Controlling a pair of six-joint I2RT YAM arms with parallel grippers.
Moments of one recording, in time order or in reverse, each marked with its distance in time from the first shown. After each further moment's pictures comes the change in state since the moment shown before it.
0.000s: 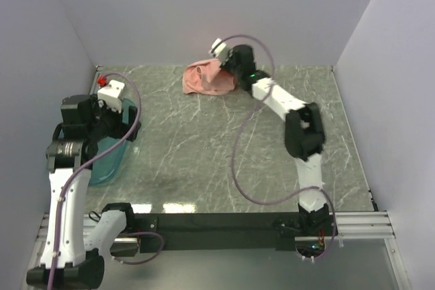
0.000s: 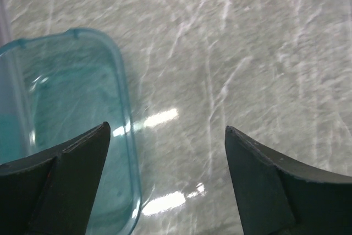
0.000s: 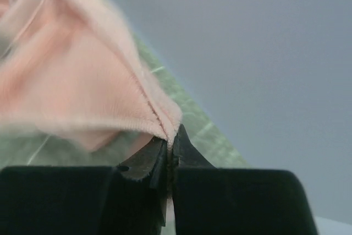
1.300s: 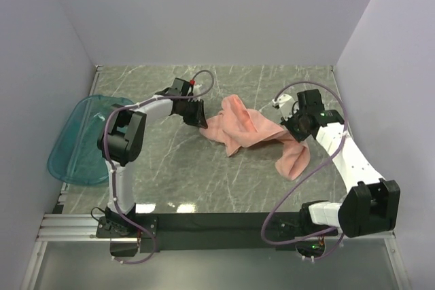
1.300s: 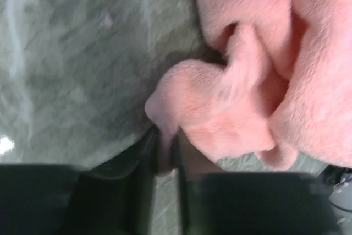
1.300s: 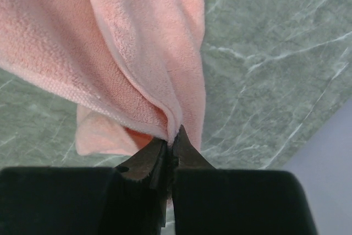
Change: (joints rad) left arm -0.430 1.174 0.201 0.521 0.195 -0.490; right arm -0.305 -0.974 -0.863 -0.779 -0.167 0.109
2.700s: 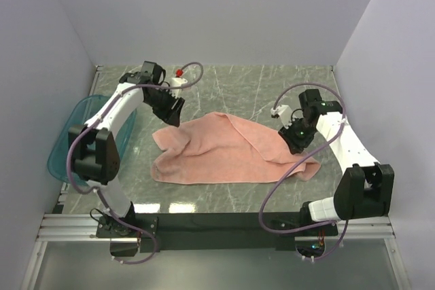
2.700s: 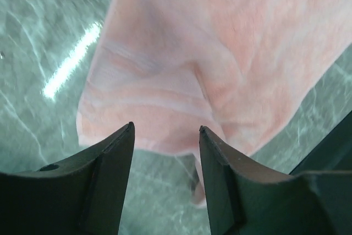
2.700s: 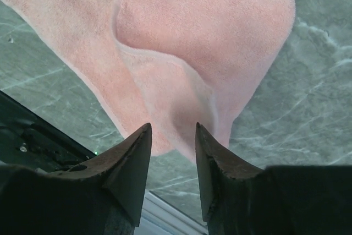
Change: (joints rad) left arm 0.144 -0.298 0.122 -0.628 -0.033 0.725; right arm -0.076 0.143 0.103 -0.299 -0.193 -0.168
